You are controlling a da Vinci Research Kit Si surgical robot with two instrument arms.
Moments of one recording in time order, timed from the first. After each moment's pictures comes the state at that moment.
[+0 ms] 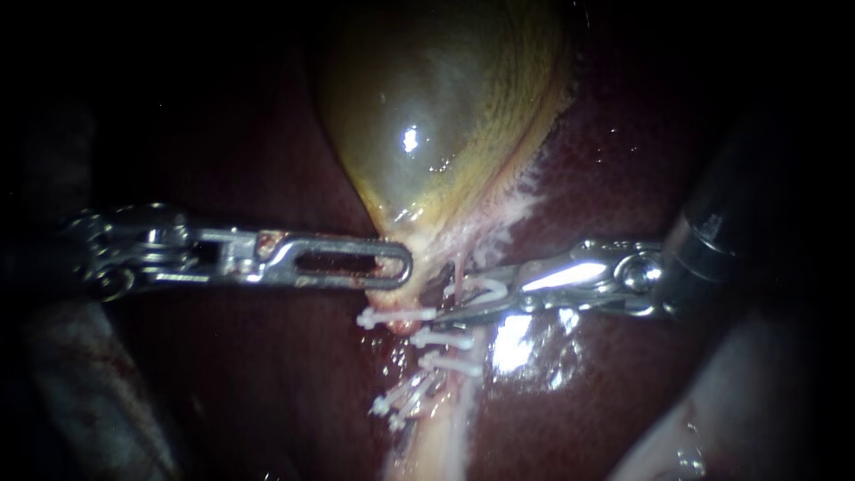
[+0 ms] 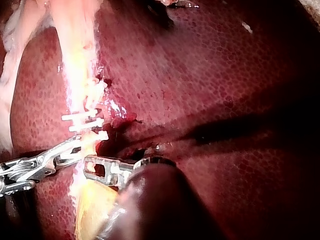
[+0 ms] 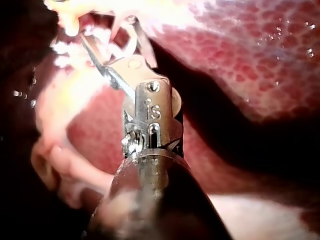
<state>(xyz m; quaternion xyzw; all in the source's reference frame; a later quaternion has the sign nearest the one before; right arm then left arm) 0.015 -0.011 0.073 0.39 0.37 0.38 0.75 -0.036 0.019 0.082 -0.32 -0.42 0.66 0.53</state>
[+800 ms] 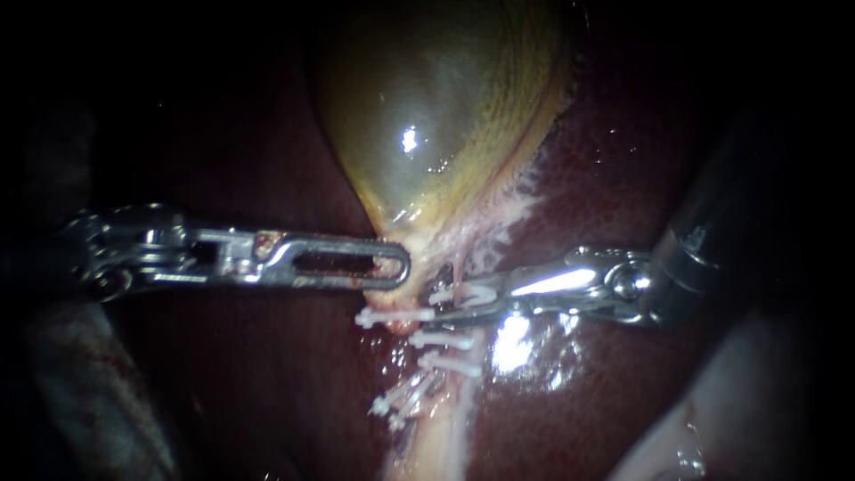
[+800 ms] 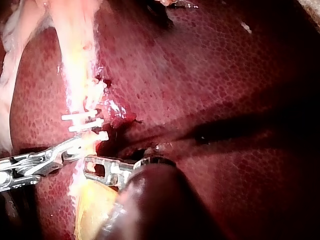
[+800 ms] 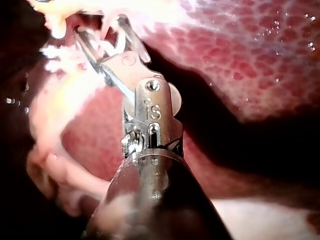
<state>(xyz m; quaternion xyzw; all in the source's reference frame) 0.016 -0.011 0.076 0.39 0.42 0.39 0.72 -0.036 0.019 0.082 -0.31 -0.42 0.66 0.53</state>
